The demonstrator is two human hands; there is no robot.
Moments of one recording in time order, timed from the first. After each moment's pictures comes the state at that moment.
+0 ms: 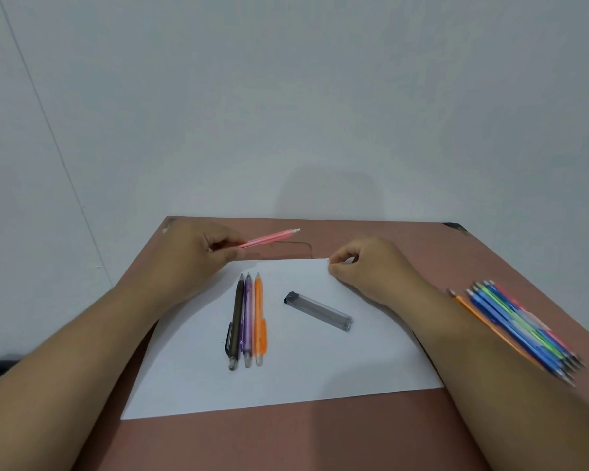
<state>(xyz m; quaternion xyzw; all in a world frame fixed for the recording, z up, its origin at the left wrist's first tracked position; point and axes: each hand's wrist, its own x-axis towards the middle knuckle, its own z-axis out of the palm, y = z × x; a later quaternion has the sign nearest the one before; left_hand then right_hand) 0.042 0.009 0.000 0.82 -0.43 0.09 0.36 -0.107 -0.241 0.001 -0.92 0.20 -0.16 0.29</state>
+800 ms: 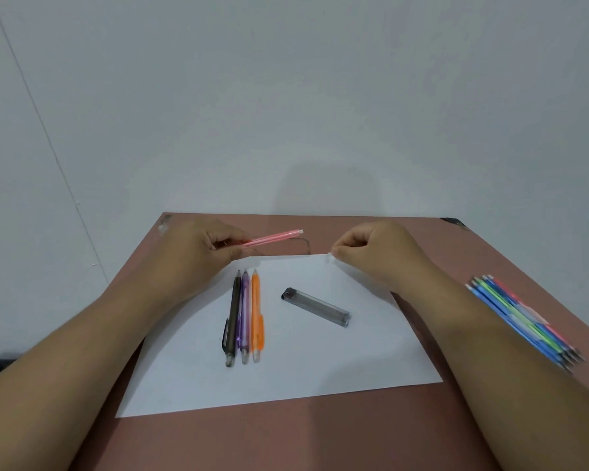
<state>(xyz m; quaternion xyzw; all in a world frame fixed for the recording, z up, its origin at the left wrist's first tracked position) 0.036 0.002 0.001 0.80 -0.45 0.09 0.38 -0.117 -0.242 0.018 -0.89 0.19 -0.20 0.36</state>
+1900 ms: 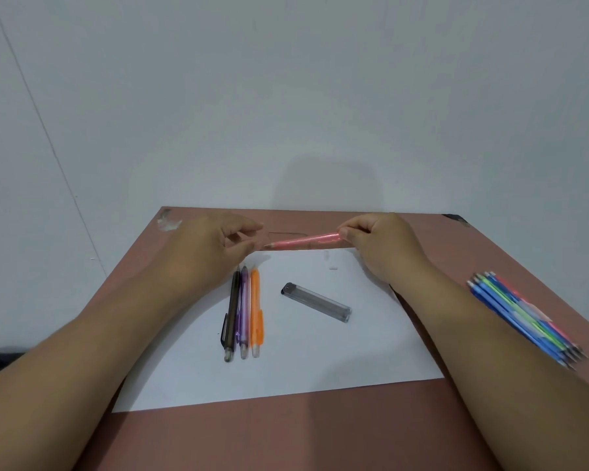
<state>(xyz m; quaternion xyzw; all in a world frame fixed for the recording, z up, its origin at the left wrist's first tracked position) 0.021 -0.014 0.001 0.82 -0.40 0.13 0.38 -0.101 -0.256 0.004 -0.85 0.21 -0.25 0.40</state>
